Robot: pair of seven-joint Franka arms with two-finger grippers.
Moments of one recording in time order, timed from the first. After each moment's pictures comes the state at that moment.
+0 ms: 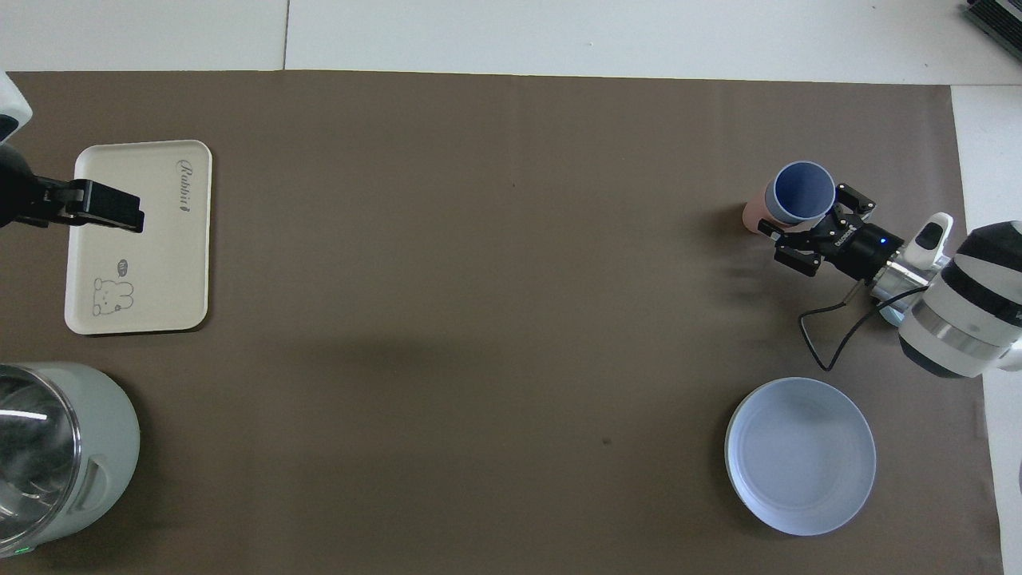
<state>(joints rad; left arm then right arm) 0.02 0.06 -0.10 -1.51 0.01 1.63 0.04 -0.16 0.36 -0.06 -2.07 1.71 2.26 -2.23</state>
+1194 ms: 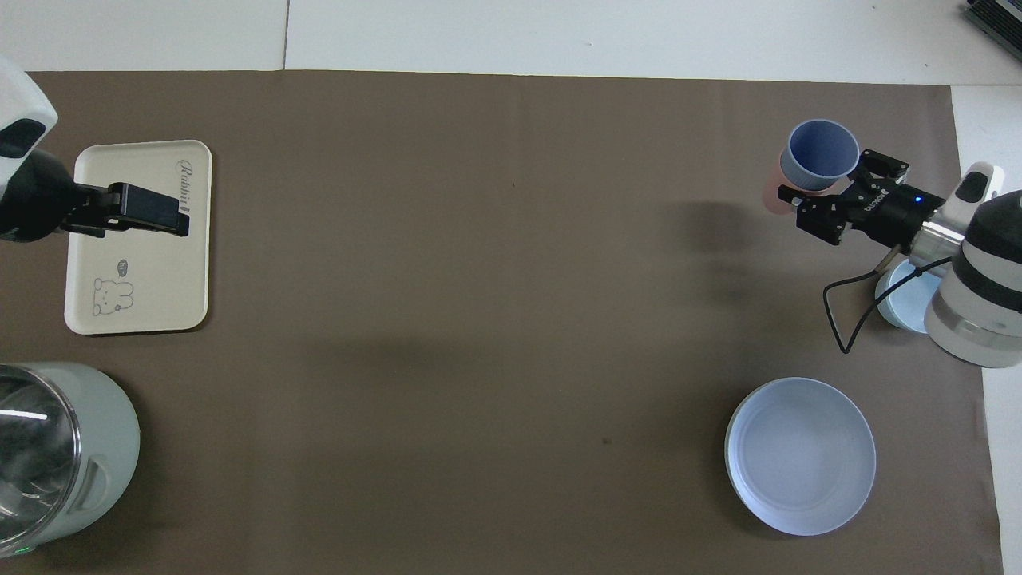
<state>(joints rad) 0.02 0.04 -0.11 -1.58 -0.19 1.68 -0.04 -0.08 0.20 -0.06 -2.00 1.29 2.44 -1.75</state>
